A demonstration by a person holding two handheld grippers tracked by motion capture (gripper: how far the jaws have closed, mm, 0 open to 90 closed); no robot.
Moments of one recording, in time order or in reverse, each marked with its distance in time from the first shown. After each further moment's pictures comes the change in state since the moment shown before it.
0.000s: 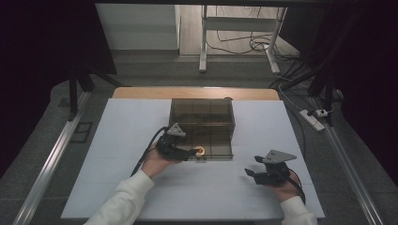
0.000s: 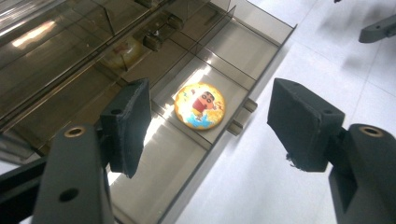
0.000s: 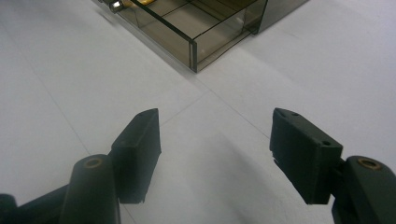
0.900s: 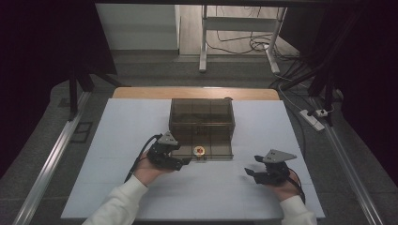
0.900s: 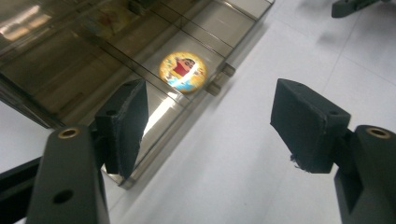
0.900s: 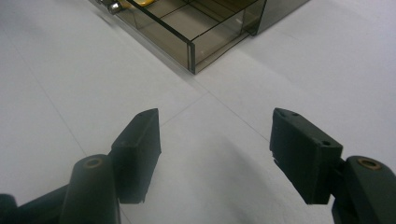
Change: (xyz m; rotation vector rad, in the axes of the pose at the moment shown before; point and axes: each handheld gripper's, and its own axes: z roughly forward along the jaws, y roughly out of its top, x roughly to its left) left arm -0.014 -0.024 -0.020 0.013 -0.018 0.002; right arm -0.001 0.000 0.001 -0.004 0.002 0.003
